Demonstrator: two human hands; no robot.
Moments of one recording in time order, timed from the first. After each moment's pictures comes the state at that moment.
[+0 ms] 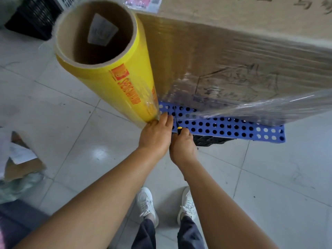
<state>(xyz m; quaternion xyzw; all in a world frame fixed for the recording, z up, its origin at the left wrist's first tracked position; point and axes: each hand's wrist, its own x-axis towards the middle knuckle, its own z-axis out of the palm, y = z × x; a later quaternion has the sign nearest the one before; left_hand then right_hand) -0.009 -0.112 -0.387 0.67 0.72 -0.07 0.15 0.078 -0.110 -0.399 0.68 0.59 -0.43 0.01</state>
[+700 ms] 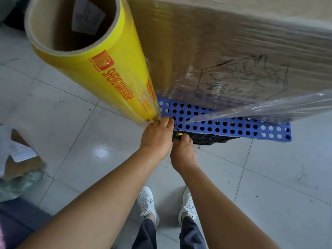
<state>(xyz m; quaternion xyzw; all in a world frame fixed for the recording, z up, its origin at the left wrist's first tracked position) -0.006 -0.114 -0.412 0.67 0.71 -0.09 0.18 0.085 -0.124 -0.450 0.66 0.63 -0.40 0.07</state>
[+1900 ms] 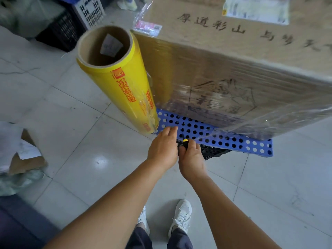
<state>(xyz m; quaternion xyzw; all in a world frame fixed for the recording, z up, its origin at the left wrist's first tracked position) 0.039 -0.131 -0.378 0.57 0.78 0.07 0.27 0.138 -0.128 -0.392 0.64 0.66 -0.39 -0.03</state>
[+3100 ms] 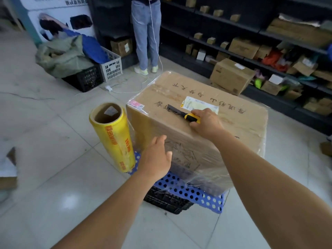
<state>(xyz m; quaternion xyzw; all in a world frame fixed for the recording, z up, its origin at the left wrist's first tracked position) 0.103 -0.084 -0.214 0.48 0.81 0.27 0.21 0.199 0.087 -0.168 0.49 0.86 -0.15 -0.02</state>
